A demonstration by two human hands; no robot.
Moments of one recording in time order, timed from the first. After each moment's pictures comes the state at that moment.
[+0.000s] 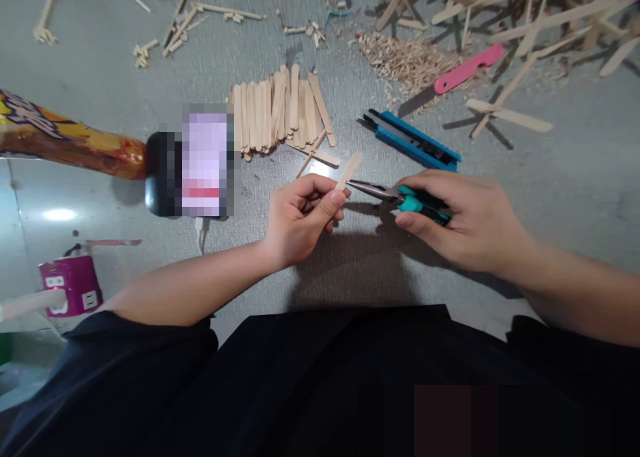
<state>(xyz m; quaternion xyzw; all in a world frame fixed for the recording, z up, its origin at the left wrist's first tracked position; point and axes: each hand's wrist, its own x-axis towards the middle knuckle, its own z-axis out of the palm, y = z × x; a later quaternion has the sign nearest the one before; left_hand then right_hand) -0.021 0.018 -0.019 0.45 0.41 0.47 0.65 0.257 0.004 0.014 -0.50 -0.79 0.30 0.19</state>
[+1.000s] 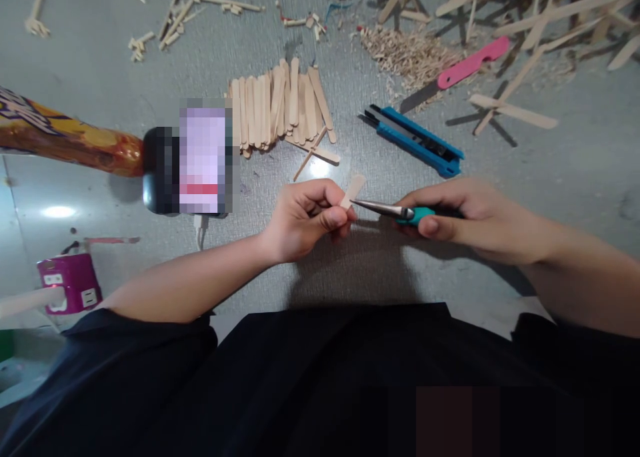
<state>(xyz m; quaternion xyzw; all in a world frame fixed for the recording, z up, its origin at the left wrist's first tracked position) -0.029 0.024 -0.031 0.46 0.26 0.41 0.75 0.267 0.024 0.018 -0.42 -0.60 0.67 0.11</state>
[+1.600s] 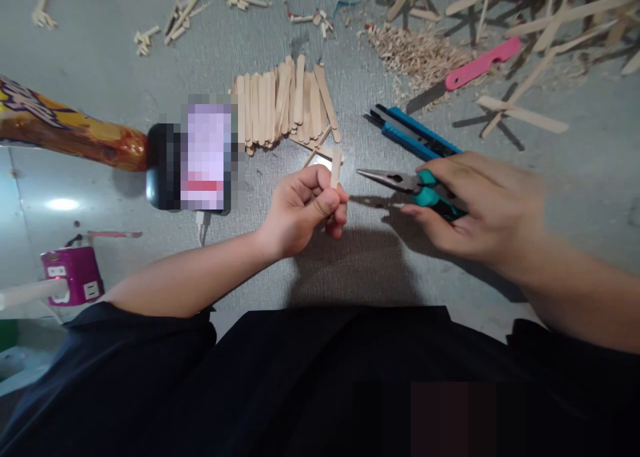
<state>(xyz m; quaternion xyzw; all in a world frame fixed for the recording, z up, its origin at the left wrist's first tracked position) -0.027 0.026 -0.024 0.37 0.31 0.43 0.76 0.265 0.006 0.005 -0.50 -0.83 0.14 0.20</state>
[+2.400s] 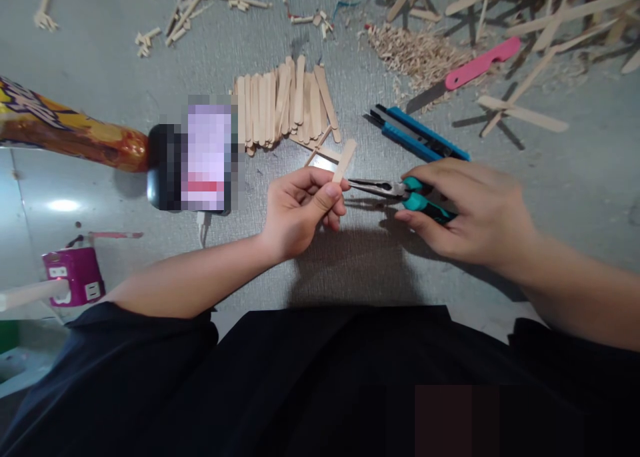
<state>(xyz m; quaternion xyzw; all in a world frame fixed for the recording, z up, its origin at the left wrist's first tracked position) -0.022 0.022 -0.030 0.39 0.36 0.49 0.69 0.260 0.008 0.000 -0.46 -0.85 0.16 0.23</state>
